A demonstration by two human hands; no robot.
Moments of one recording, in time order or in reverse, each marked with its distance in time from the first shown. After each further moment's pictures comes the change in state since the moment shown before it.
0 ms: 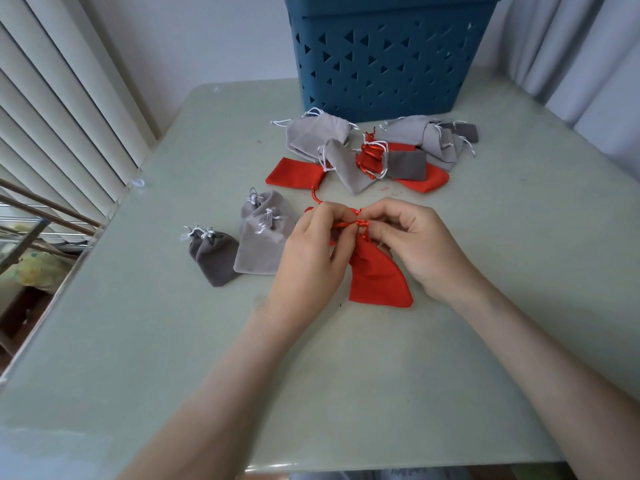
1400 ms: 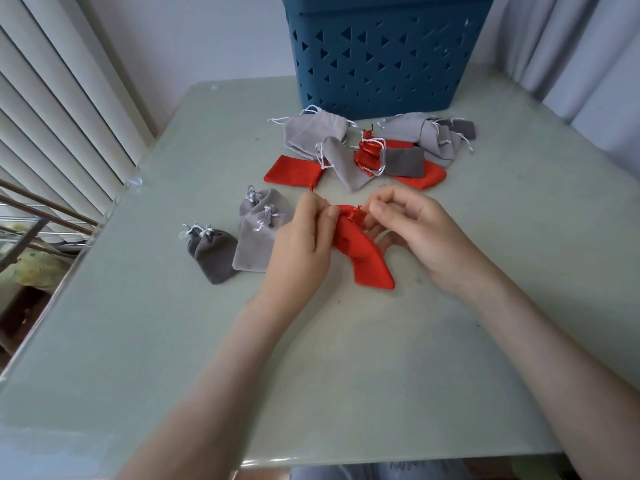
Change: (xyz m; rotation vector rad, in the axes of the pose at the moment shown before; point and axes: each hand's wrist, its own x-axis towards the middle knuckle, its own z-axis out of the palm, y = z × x) left_hand 0.004 0.000 -0.008 -0.071 -0.075 -0.226; right_hand 0.001 -0.005 -0.012 0.074 -0.063 0.062
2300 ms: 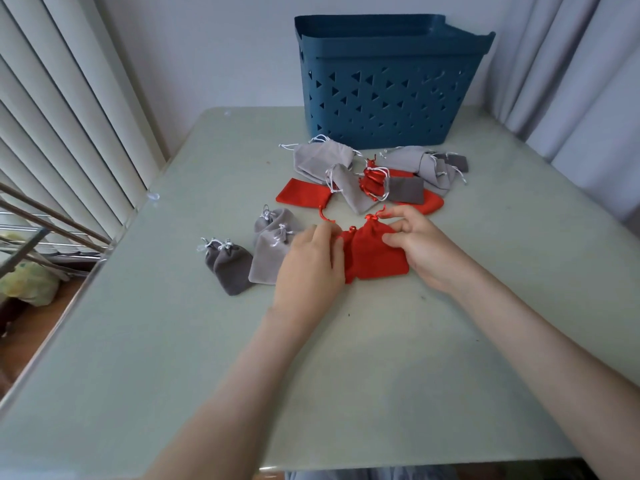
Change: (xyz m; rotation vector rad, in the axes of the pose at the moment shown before) left_hand -0.001 -0.010 -0.001 0.301 0.026 0.015; right_hand 0.025 0.005 0.001 -0.033 0.201 0.244
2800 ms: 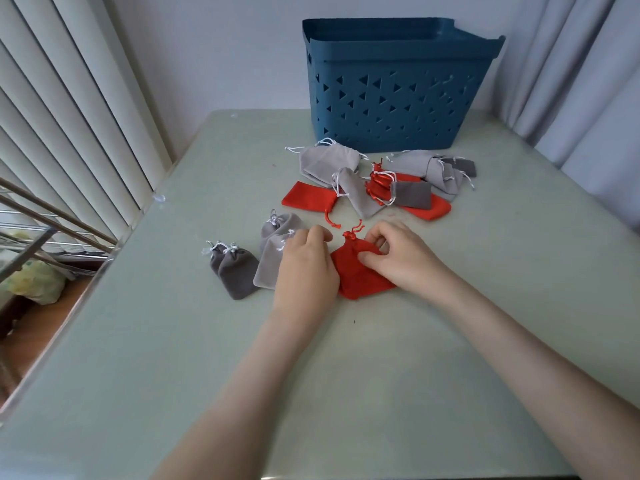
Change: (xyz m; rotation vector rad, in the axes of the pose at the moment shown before) left_hand 0.005 -0.007 -0.001 0.038 0.015 -0.131; right_hand 0.008 0.008 0.019 -0.754 -0.002 -0.220
